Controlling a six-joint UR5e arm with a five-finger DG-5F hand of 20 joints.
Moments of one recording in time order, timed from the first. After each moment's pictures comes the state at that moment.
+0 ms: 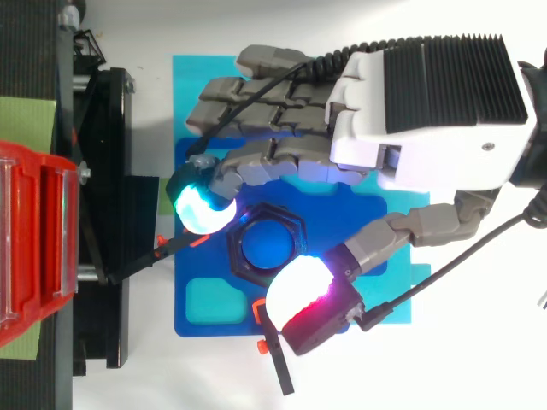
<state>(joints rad) 0.10 -2.20 -1.14 -3.09 -1.53 -0.90</state>
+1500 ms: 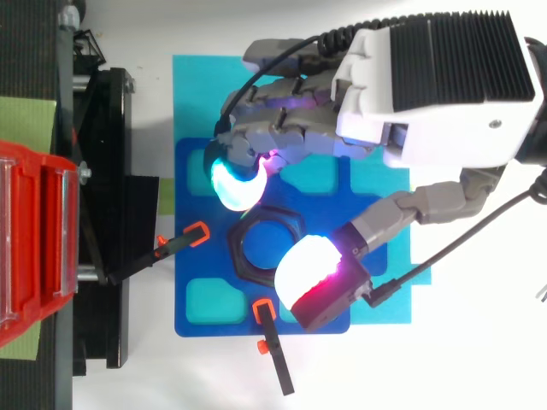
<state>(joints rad) 0.08 -2.19 -1.14 -3.08 -1.56 -0.95</state>
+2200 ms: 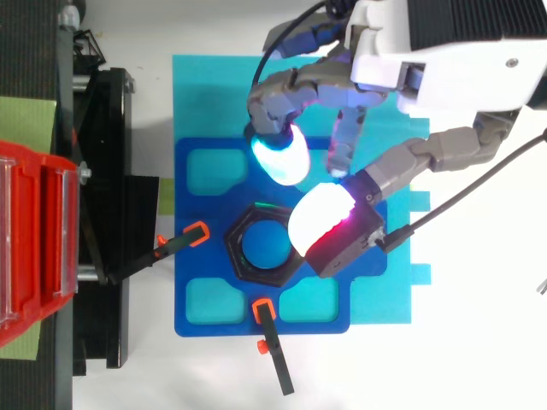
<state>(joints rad) 0.03 -2.19 -1.14 -3.08 -1.61 -0.99</state>
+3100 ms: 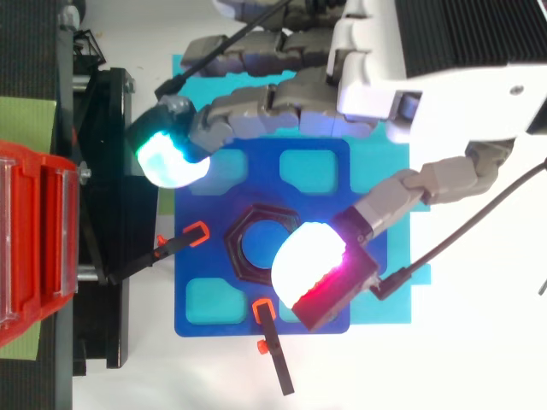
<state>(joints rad) 0.05 -2.19 -1.12 -3.02 -1.63 -0.99</state>
